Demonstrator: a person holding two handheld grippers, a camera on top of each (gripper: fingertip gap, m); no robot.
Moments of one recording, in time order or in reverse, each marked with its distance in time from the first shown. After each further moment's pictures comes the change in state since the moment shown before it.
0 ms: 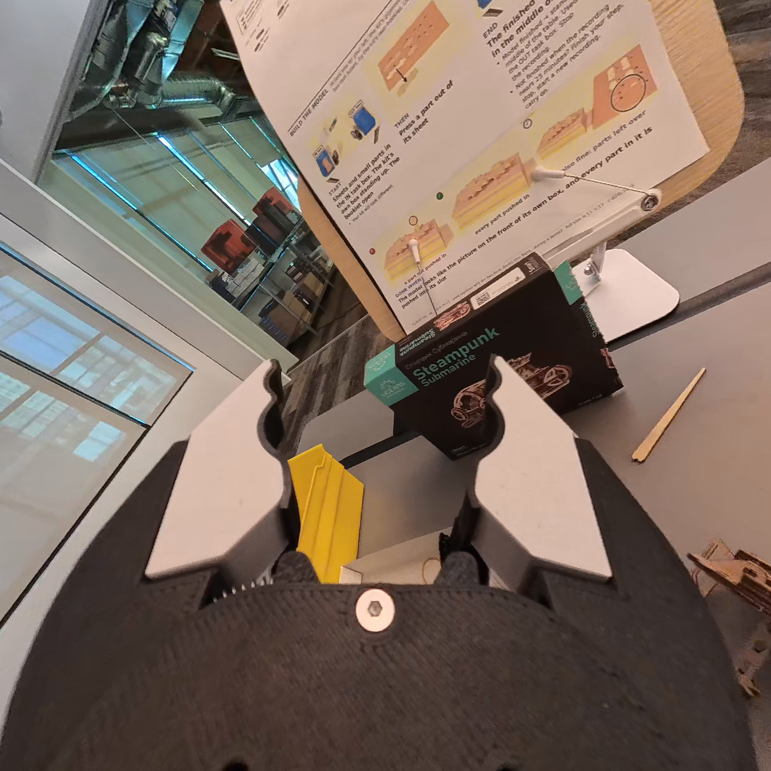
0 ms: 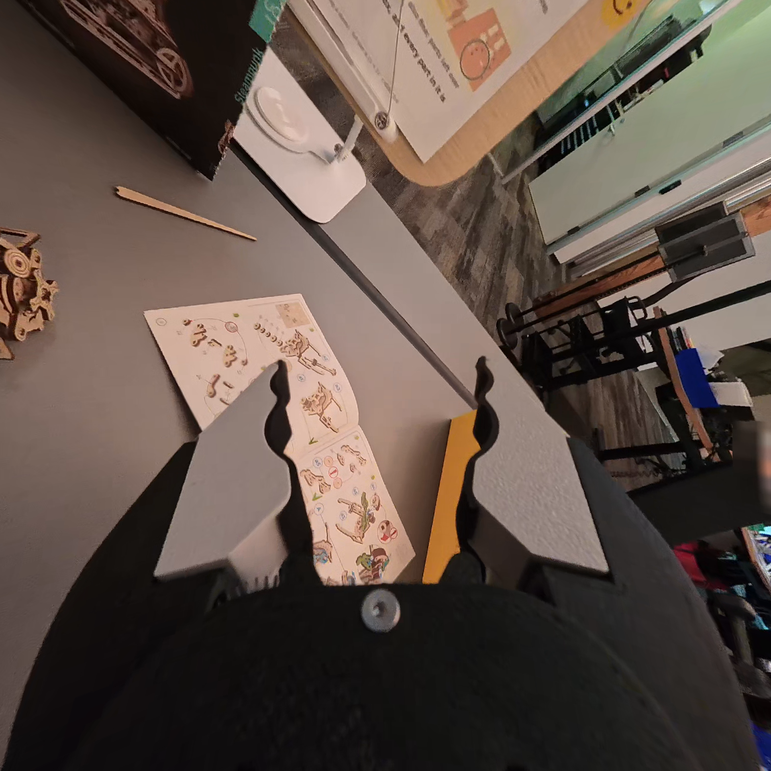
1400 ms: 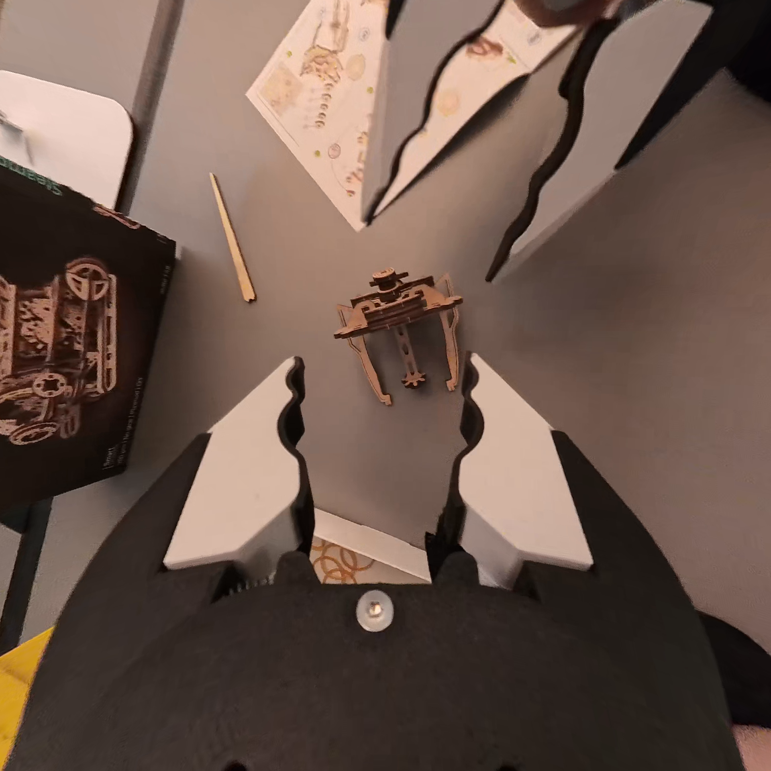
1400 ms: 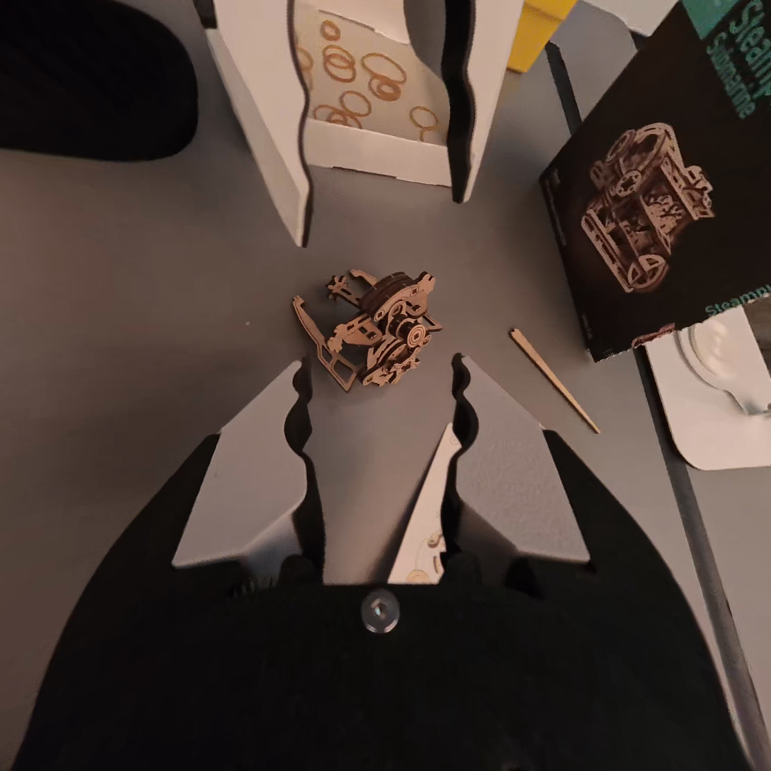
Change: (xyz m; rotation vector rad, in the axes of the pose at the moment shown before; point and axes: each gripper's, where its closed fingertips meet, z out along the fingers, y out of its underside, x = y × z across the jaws) left arm 0.161 0.099 -0.076 -0.240 1.219 0.279; right arm -0.176 -0.025 0.004 0.449 -0.968 -0.249
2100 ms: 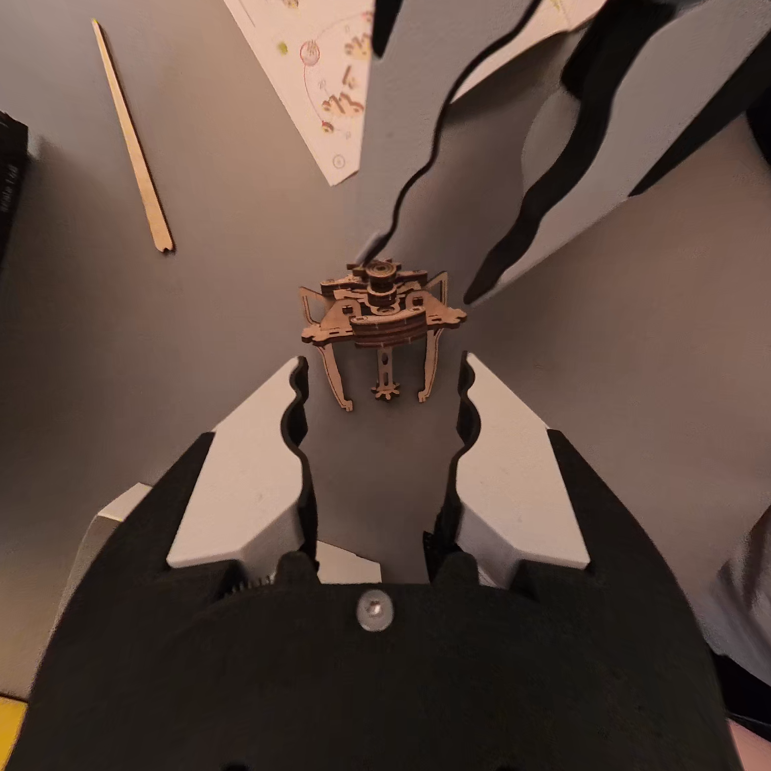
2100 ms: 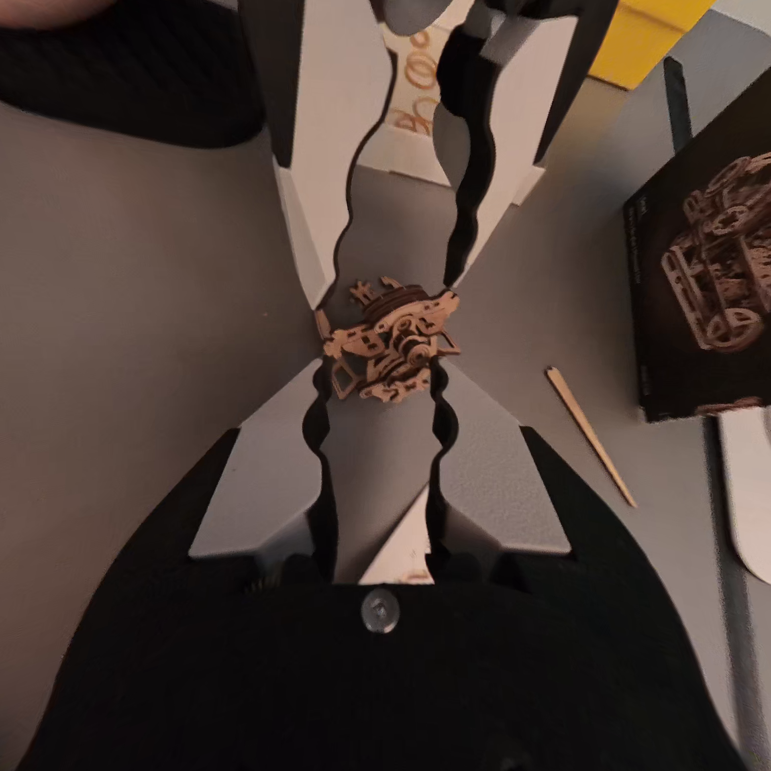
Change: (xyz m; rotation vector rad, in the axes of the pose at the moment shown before) left arm 0.008 0.011 0.036 -0.164 0.165 -0.228; right arm -0.001 0.001 0.015 0.022 -0.233 -0.078
